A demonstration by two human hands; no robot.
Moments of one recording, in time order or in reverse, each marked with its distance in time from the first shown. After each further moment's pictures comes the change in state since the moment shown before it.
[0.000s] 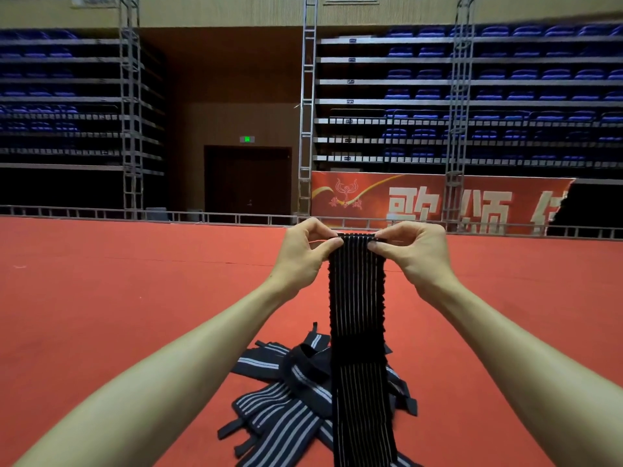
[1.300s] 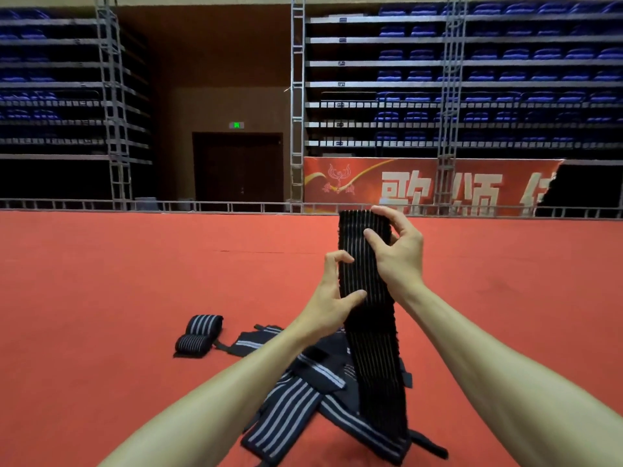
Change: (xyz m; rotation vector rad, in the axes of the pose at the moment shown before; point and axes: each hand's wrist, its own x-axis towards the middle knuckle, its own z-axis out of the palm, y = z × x) left_hand -0.069 -0.050 0.038 -0.004 -0.275 -0.076; right_hand -0.019 0.038 0.029 -0.046 0.206 -0.085
